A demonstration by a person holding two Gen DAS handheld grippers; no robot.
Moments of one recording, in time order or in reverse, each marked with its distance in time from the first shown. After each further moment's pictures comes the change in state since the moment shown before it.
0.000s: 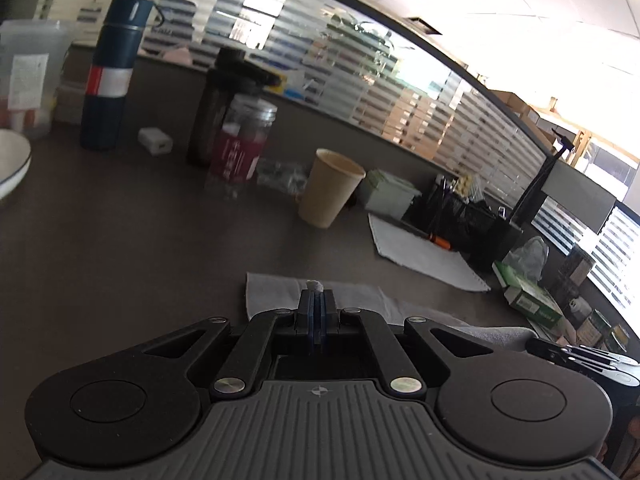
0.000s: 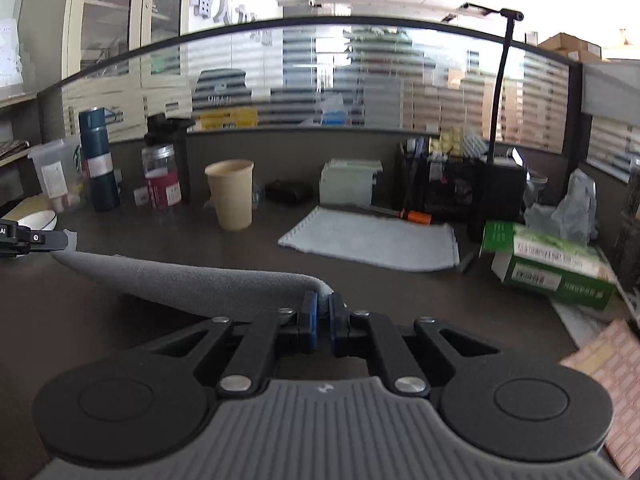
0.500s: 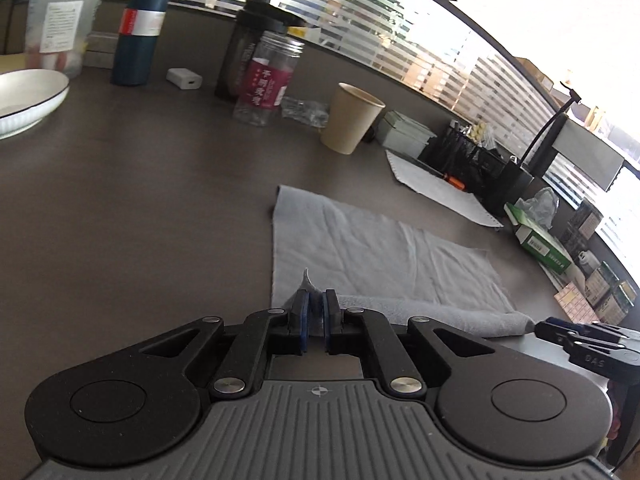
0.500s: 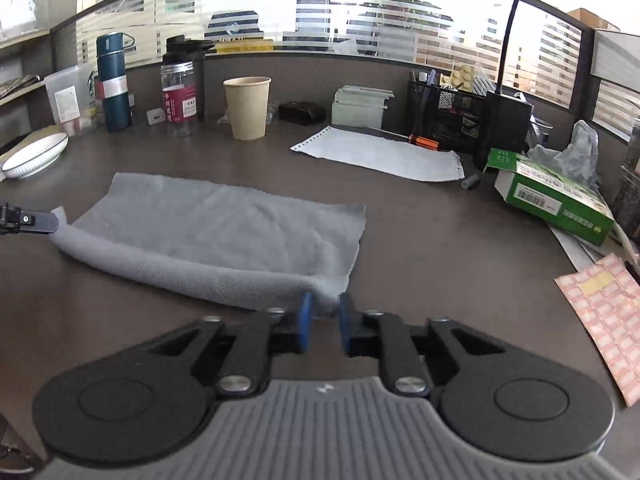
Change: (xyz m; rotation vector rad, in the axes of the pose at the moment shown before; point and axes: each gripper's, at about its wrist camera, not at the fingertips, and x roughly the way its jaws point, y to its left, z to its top) left arm -0.031 0.019 -0.044 0.006 0.094 0.053; right arm -0.023 0.013 -0.037 -0.075 0.132 -0.014
